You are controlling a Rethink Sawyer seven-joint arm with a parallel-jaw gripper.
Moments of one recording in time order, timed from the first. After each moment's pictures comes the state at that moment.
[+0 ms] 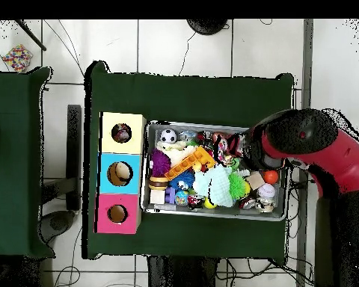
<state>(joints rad) -0.63 -0.69 0.21 1.43 0.07 1.15 1.45</state>
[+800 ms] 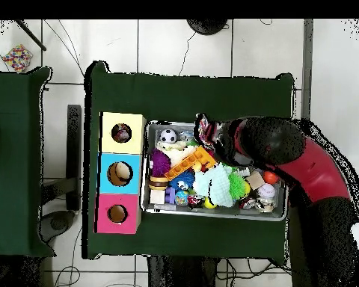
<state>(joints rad) -0.61 -0.77 0.28 1.61 0.19 0.80 1.45</state>
